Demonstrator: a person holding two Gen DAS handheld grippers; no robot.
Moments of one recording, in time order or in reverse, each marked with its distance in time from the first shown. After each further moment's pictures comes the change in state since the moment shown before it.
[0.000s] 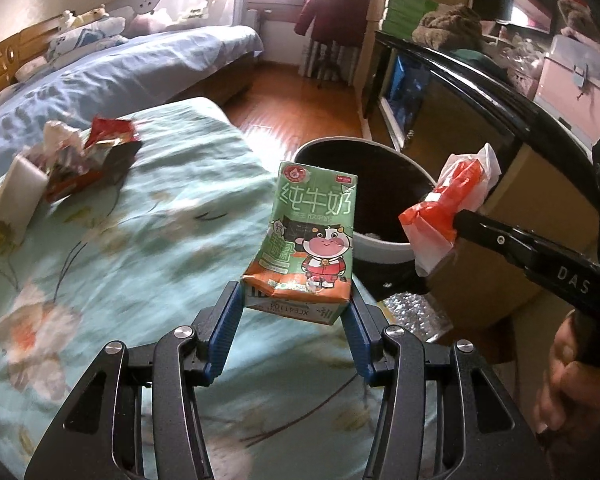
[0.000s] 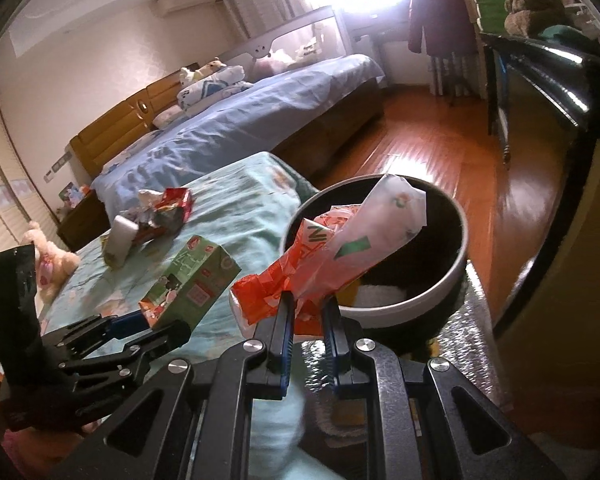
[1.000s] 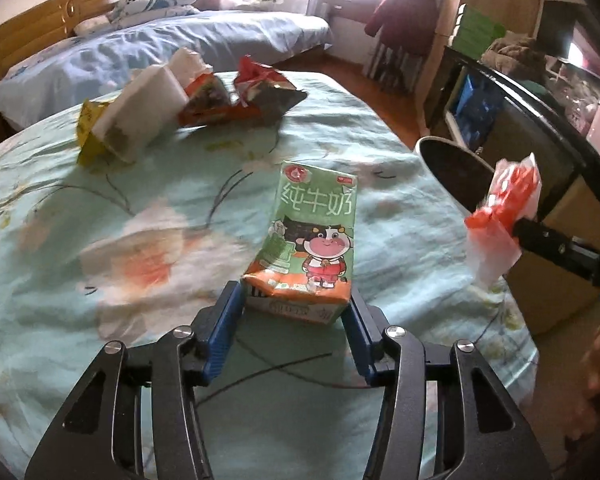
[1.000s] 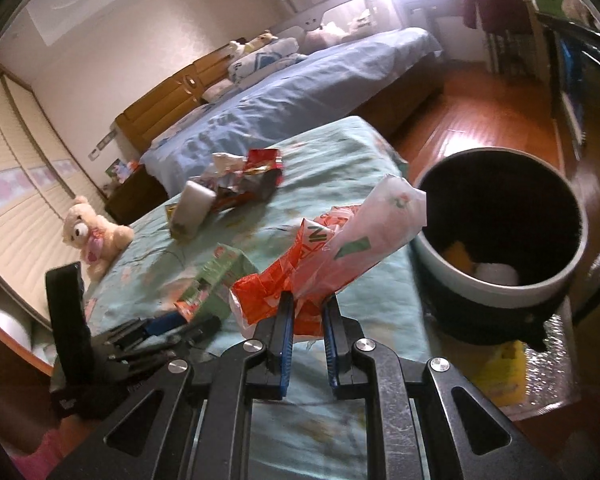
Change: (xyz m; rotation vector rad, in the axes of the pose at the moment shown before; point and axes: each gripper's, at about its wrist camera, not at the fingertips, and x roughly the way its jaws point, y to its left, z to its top) left arm -0.031 0.114 -0.048 -0.179 0.018 0.112; right arm 0.023 0.078 -0.016 -0.028 0.100 0.183
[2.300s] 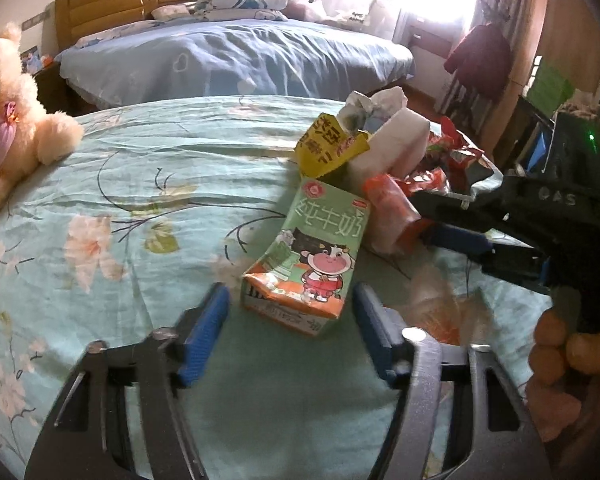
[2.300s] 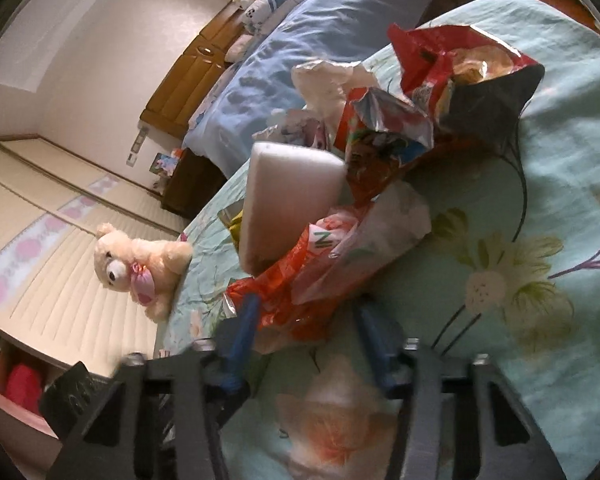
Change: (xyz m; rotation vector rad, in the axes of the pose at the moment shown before) left arm -0.016 0.167 0.019 -0.163 -0.046 0.170; right arm 0.203 0.121 0.046 0.244 0.263 0.350
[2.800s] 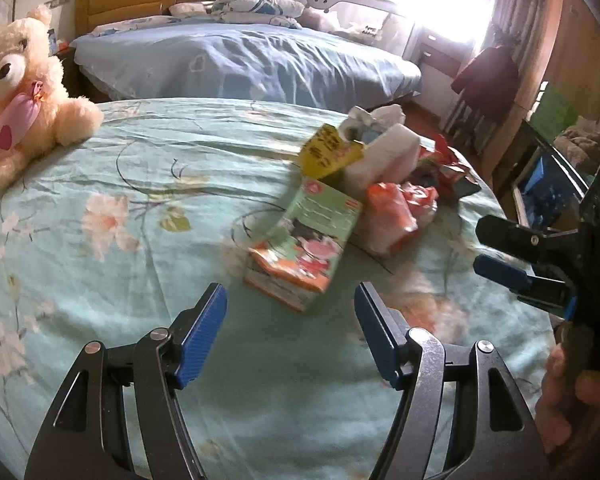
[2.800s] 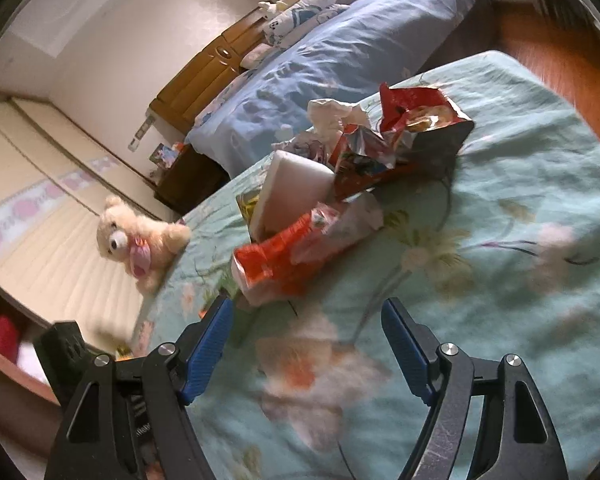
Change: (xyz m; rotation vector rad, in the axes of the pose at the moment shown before) left arm -0.024 0.006 -0.007 -0.089 -0.033 -0.009; right arm -0.052 0.013 -0.020 -0.139 -0.075 -0.070
